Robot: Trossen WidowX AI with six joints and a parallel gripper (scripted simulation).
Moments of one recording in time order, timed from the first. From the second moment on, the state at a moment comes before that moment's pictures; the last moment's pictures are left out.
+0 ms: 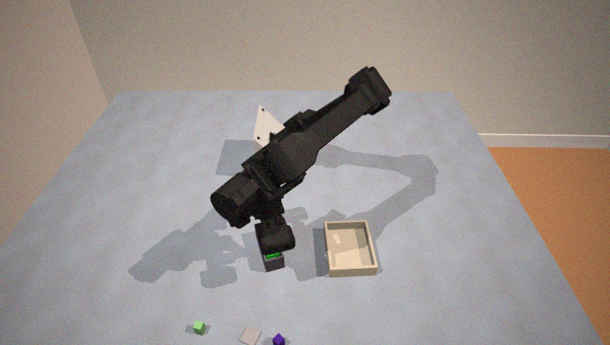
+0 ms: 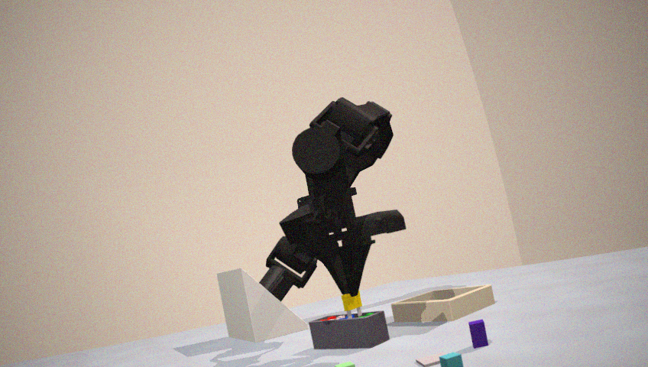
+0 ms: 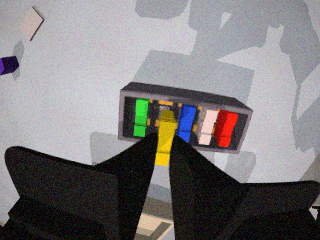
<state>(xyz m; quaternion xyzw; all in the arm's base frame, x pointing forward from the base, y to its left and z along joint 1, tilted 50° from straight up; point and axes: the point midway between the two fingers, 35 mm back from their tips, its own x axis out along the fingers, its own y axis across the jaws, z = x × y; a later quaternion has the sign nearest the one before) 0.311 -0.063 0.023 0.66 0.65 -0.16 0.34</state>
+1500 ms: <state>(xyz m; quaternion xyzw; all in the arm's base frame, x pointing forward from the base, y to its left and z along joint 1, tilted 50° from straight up) 0.318 -0.017 0.122 0.66 0.65 -0.16 0.35</state>
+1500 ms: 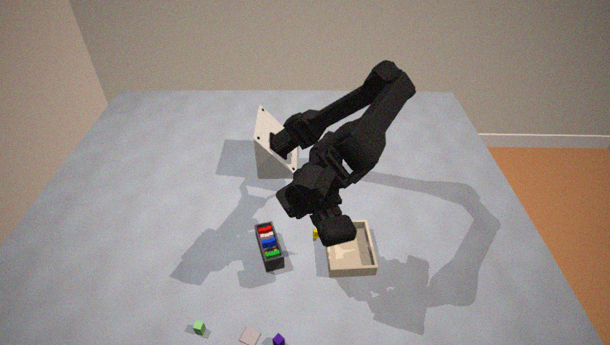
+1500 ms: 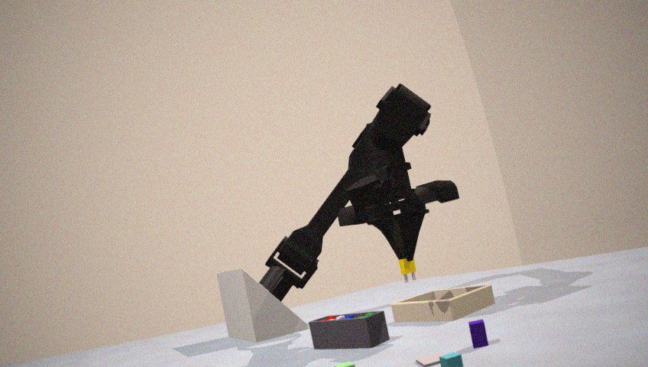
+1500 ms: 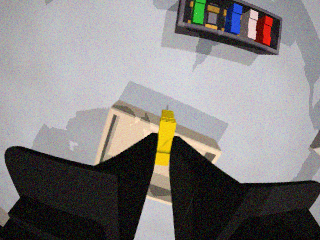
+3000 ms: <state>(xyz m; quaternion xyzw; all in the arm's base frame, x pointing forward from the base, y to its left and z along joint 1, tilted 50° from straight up) 0.309 0.058 0.149 0.66 0.65 -0.15 0.34</state>
